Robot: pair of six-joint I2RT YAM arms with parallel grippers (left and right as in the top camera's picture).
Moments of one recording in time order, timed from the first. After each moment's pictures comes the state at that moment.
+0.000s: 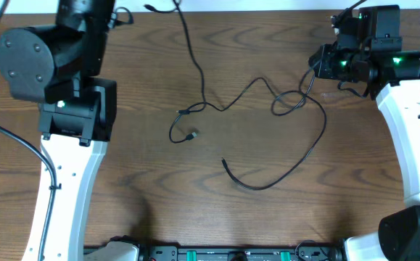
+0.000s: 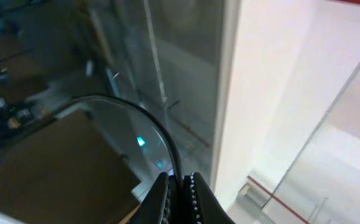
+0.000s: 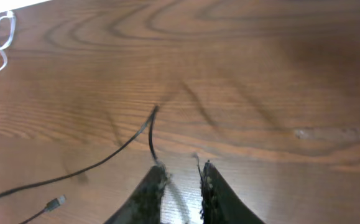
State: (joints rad) left arm -0.20 1.40 1.69 0.41 0.23 -1.40; right arm 0.07 1.65 1.58 -0.85 -0.27 0.22
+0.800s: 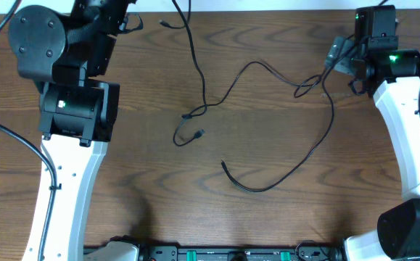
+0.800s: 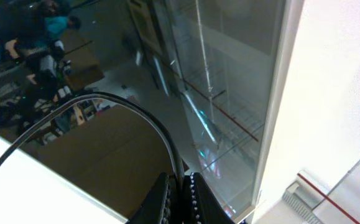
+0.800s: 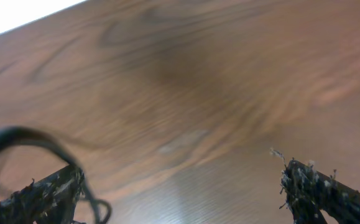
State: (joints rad) left arm -0.20 1.40 1.69 0.21 0.23 -1.29; right arm 0.07 1.67 1.58 -0.85 0.34 0.42
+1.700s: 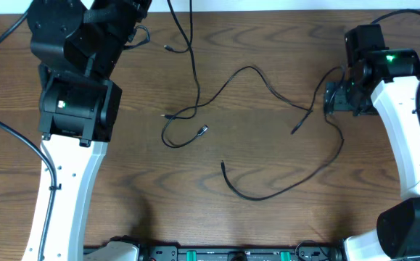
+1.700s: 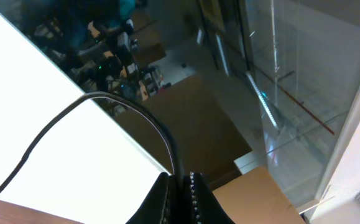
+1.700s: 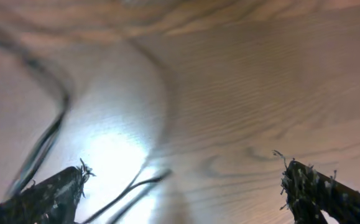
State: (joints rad) left arm -0.20 1.40 1.69 -0.08 0.23 -1.16; right arm 0.08 1.67 1.58 -1.30 0.21 0.18
